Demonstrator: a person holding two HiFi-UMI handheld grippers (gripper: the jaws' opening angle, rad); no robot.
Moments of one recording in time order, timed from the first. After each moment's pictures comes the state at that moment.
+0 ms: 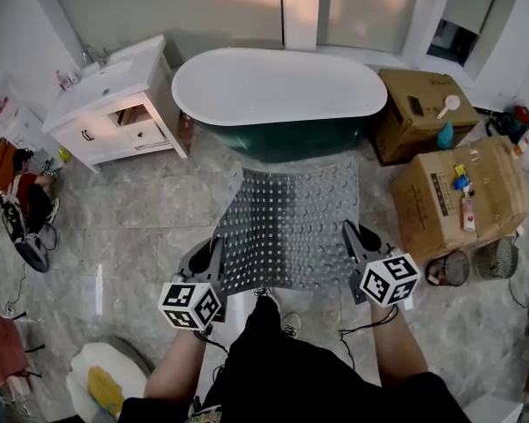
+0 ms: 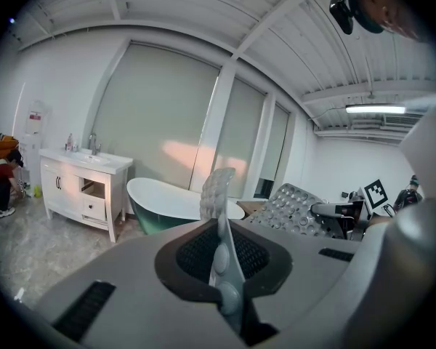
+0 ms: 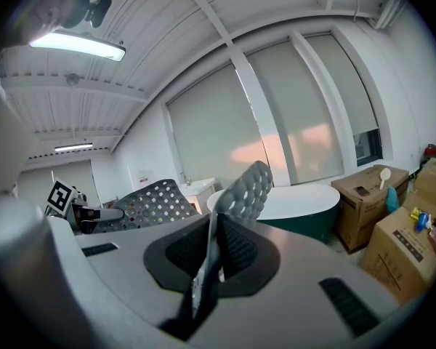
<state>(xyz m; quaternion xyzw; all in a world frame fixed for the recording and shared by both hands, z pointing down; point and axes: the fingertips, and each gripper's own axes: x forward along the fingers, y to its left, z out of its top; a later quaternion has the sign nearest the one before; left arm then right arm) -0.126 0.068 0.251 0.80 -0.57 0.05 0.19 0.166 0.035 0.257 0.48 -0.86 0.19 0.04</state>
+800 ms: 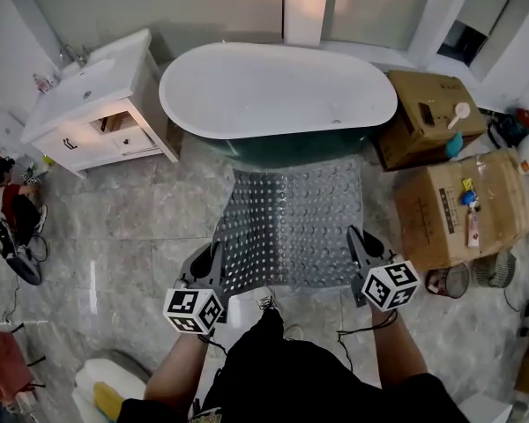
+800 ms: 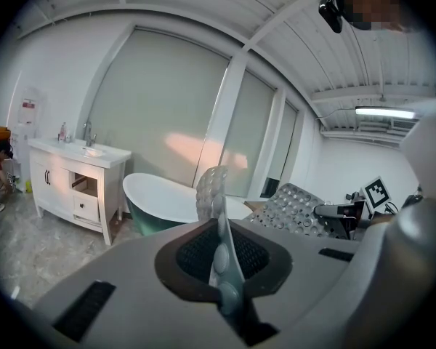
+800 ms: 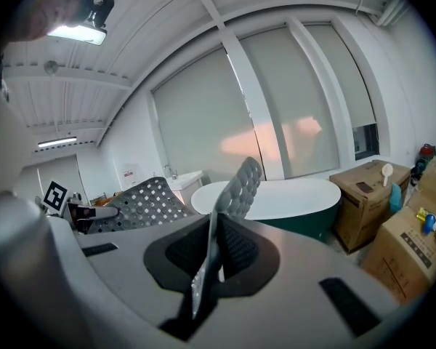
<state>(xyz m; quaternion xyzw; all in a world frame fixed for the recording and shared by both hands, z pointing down) -0.174 -0.090 0.303 0.80 -0.56 0.05 0.21 0.135 -0.116 0.306 0.51 -0.83 0.21 0.07</state>
